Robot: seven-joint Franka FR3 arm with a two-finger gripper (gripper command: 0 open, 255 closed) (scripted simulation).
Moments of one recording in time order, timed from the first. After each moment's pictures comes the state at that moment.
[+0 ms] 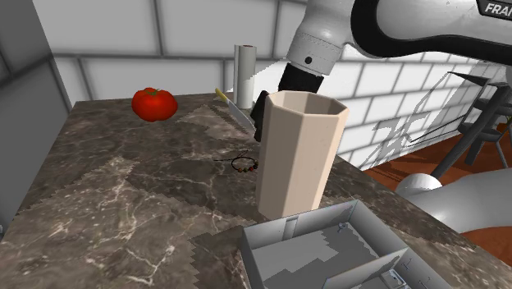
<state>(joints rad) 0.00 -0.78 0.43 -2.21 0.40 1.71 0.70</state>
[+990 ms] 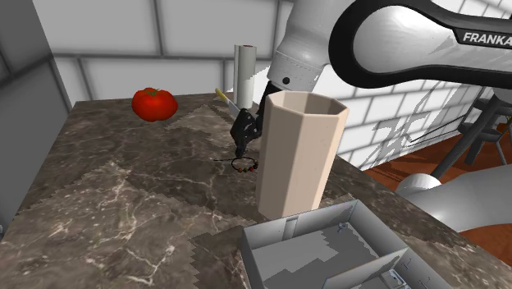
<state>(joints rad) -0.01 -0.74 0.54 -2.24 0.45 1.82 0.79</state>
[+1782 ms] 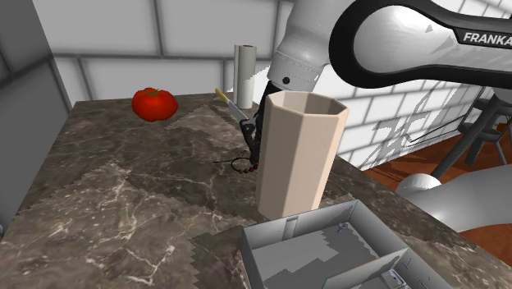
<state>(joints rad) -0.01 -0.74 0.54 -2.24 0.45 1.82 0.79</state>
